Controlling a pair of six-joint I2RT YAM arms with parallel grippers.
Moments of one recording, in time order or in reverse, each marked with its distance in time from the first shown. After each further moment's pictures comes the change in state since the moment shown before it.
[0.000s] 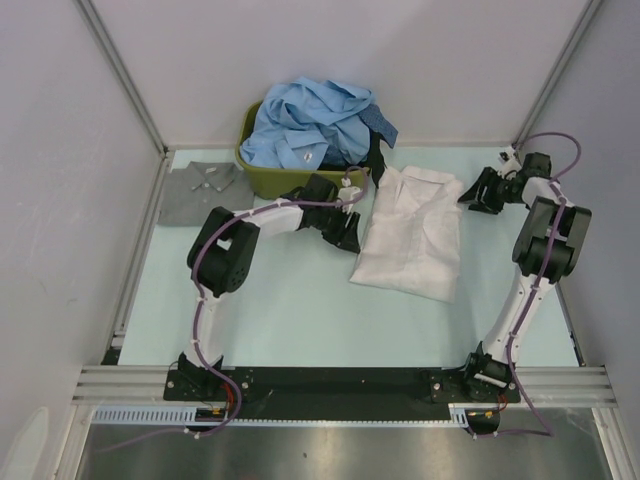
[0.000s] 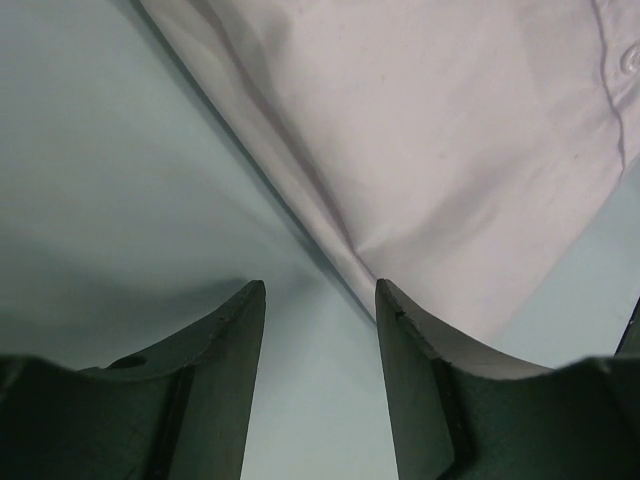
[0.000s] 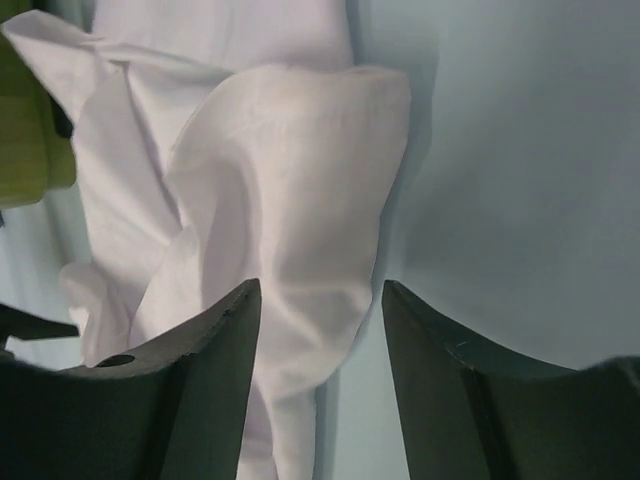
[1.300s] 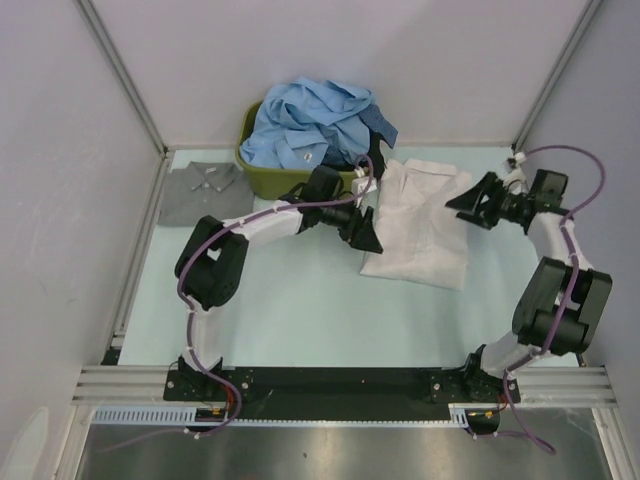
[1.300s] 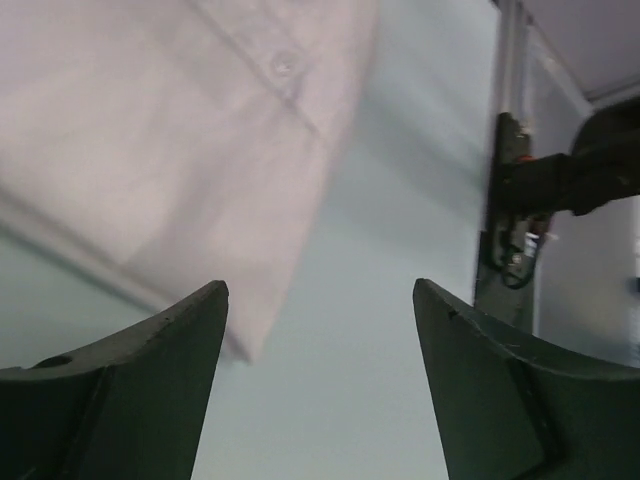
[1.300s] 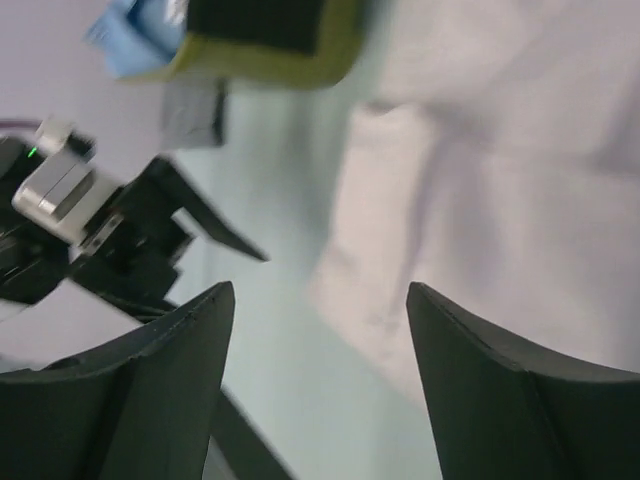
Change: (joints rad) left arm -0.048 -0.143 -0.047 0.116 0.245 -0.060; right arm -0.024 -0.563 -0.461 0.116 -0.255 0.205
